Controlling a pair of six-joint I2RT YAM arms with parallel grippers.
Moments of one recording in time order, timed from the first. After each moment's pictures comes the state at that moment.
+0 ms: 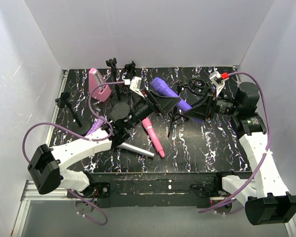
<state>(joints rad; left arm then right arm) -0.92 1.30 0.95 0.68 0.05 -0.87 0.12 0.97 1.05 -0.25 -1.22 0.32</state>
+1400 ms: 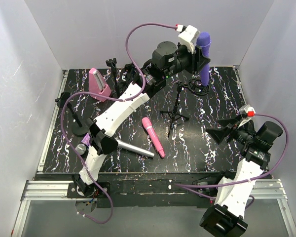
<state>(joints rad) -0.87 2.15 2.50 -0.26 0.13 -0.20 -0.58 0.62 0.61 -0.42 -1.36 -0.14</state>
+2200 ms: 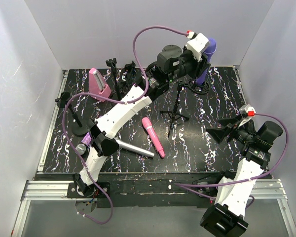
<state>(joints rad) -0.91 2.15 2.52 -0.32 0.08 0.06 -0.58 0.62 0.61 -0.40 -1.35 -0.14</state>
